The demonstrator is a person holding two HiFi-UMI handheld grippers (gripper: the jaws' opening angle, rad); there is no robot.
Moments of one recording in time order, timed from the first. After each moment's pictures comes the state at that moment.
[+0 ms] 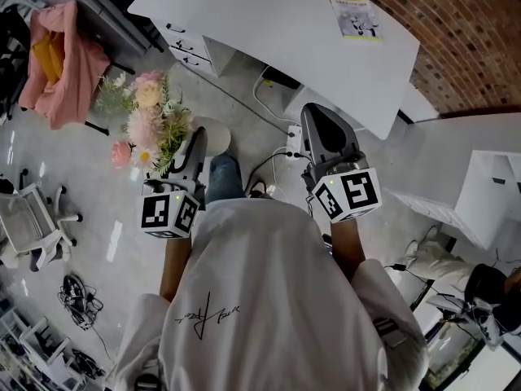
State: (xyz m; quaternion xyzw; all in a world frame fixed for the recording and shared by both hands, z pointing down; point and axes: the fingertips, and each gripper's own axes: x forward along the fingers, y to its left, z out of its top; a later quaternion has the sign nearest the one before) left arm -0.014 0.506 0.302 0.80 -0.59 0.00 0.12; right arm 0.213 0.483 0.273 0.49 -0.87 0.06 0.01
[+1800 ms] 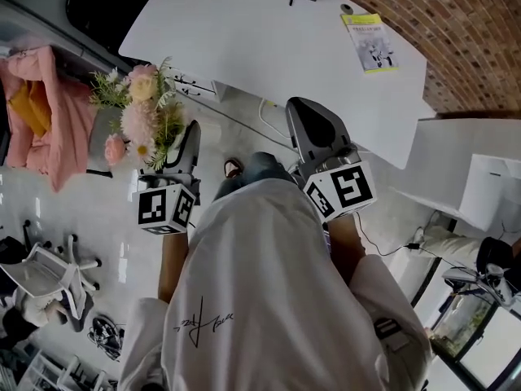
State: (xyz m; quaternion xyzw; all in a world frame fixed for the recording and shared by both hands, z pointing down) left arm -0.152 0.247 0.312 0.83 -0.55 0.02 0.13; right arm 0.052 0.258 0.260 0.52 -0.85 0.05 0.04
